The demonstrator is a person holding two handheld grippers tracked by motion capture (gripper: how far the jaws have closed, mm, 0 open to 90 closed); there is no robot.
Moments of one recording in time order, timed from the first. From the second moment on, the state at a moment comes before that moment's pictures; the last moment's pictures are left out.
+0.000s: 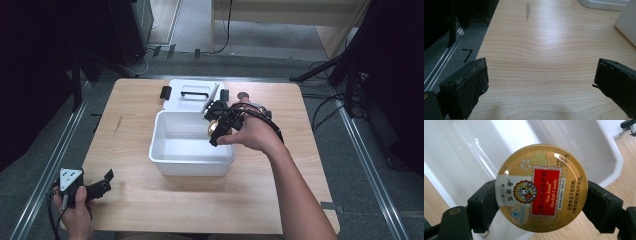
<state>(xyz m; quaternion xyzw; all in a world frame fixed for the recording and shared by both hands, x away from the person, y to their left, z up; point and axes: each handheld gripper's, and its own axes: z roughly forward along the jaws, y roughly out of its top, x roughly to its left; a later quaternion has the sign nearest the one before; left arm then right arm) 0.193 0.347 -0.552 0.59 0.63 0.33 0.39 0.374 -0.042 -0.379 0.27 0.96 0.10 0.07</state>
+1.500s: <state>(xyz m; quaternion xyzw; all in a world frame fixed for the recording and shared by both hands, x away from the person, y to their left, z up) 0.194 0.347 -0.552 0.59 0.63 0.32 0.39 0.377 -0.020 -0.444 0.18 0.98 0.02 0.11</state>
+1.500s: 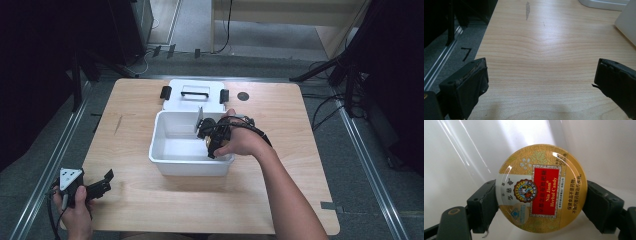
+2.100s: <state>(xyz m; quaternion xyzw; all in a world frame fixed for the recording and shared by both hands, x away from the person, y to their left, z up) 0.194 0.348 -0.552 0.59 0.63 0.32 0.39 0.371 -0.025 -0.428 0.22 0.97 0.04 0.13</state>
